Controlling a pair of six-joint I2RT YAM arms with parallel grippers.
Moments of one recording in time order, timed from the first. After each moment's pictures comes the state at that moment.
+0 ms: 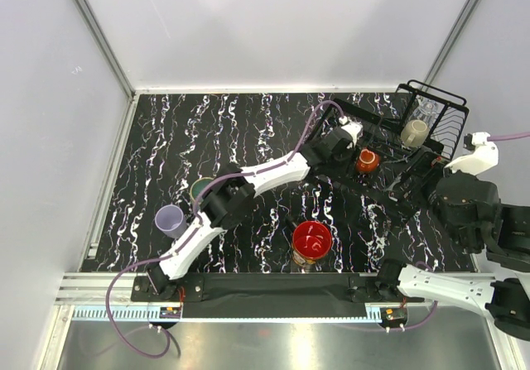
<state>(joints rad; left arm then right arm) -0.96 2.49 2.15 -0.29 -0.01 -0.37 1.03 0.77 1.58 -1.34 0.86 0.92</state>
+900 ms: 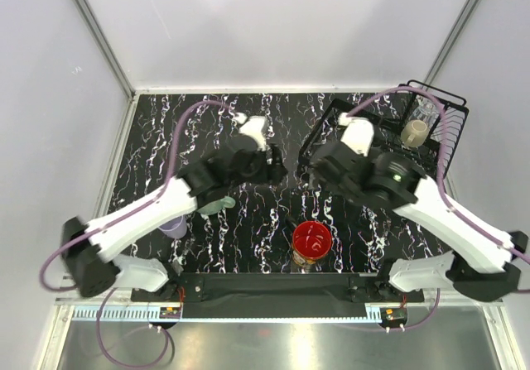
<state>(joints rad) -0.89 1.38 1.22 -0.40 -0.16 -0.56 1.03 1.21 1.60 -1.34 0.71 0.91</state>
